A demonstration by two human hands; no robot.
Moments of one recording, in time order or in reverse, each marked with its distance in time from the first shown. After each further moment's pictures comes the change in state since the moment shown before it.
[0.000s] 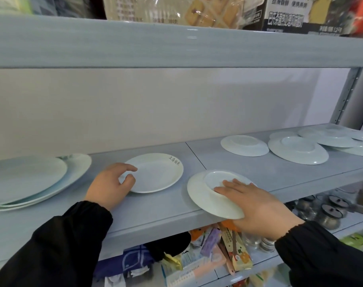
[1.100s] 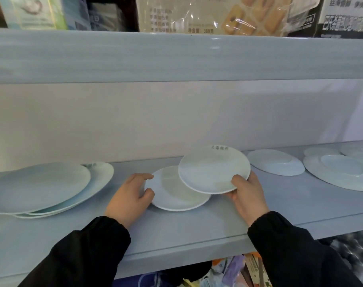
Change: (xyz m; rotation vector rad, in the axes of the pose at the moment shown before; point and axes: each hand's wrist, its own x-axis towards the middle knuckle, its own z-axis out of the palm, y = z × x) left_hand 0.010 -0.014 0.006 -0.015 0.019 -0.041; right_hand 0.138 -0.028 0.020 1.847 0.548 0.242
